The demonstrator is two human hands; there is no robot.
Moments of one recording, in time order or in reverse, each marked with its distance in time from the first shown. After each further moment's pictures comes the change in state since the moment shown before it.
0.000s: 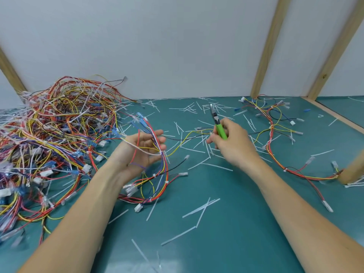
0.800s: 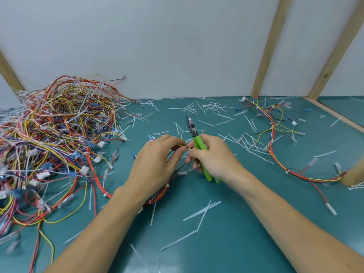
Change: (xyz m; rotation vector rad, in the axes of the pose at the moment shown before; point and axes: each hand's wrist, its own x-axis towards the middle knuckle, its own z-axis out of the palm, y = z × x) left_hand -0.010 -0.038 0.030 1.383 0.132 0.919; right_hand -0.025 -0.025 0.033 0.252 -0.267 0.087
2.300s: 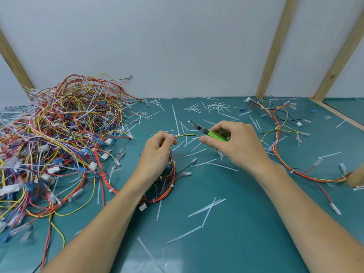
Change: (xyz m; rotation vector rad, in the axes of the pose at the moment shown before) left_hand 0.006 -0.017 0.008 -0.530 0.070 -0.496; right_hand 0.012 0.011 -0.045 -0.429 0.259 -0.332
